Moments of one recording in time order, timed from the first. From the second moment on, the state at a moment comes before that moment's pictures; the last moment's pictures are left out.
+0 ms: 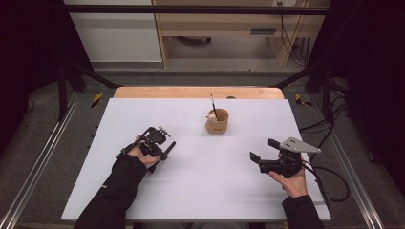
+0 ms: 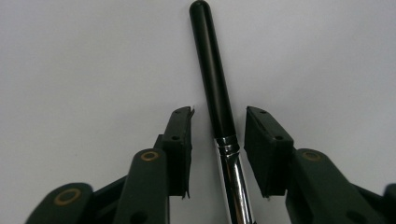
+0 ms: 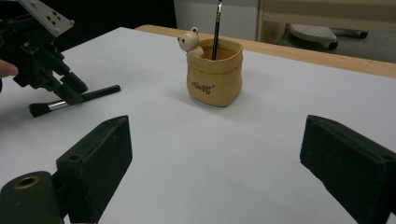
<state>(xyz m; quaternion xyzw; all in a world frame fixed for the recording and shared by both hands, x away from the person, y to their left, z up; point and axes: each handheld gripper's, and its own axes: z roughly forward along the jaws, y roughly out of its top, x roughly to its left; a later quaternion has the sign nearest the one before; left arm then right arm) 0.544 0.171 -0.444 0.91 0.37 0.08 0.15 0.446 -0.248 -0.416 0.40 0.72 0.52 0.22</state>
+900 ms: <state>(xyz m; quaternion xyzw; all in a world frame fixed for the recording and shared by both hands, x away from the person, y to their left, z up) 0.545 0.169 -0.446 0.91 0.38 0.07 0.15 0.446 -0.246 -0.416 0.40 0.73 0.52 0.21</state>
